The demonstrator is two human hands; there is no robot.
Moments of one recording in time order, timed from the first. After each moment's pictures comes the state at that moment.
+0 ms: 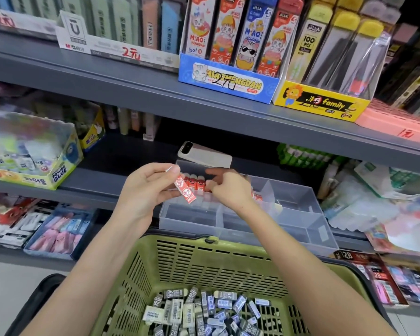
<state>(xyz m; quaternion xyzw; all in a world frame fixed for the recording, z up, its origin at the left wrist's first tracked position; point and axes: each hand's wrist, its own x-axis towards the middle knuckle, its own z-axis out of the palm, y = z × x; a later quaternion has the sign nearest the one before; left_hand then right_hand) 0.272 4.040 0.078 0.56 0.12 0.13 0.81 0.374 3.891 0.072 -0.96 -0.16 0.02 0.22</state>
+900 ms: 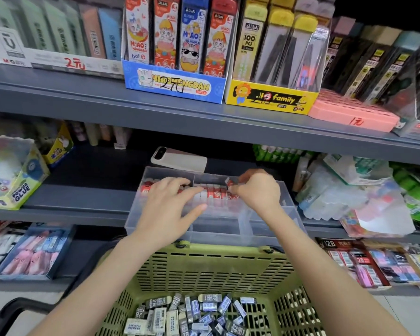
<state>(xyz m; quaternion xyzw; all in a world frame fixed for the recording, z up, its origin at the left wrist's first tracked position) 0.292 3.976 0.065 0.97 -0.07 0.13 0.22 0.388 3.794 0.089 -0.97 0.00 -0.06 0.22</state>
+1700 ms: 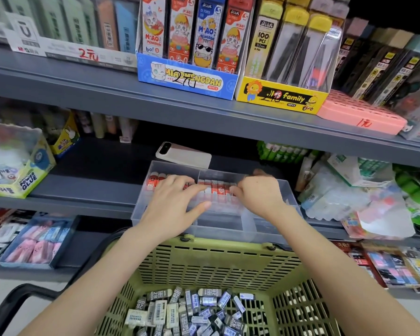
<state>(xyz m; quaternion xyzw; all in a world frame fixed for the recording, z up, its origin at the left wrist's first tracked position) 0.297 3.980 0.055 0.97 -0.08 0.13 0.21 0.390 3.789 0.080 -0.97 -0.21 -0.06 -0.09</state>
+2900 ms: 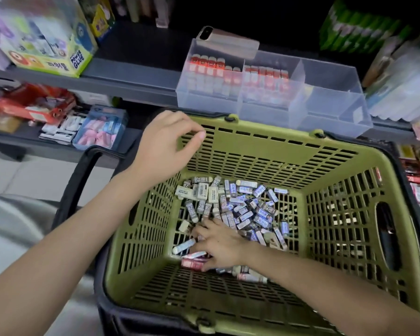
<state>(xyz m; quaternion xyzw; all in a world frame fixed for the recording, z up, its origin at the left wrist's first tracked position) 0.168 4.003 0.033 0.93 -0.05 0.20 0.29 0.137 3.810 -0.128 -0.76 -0.60 0.25 0.02</state>
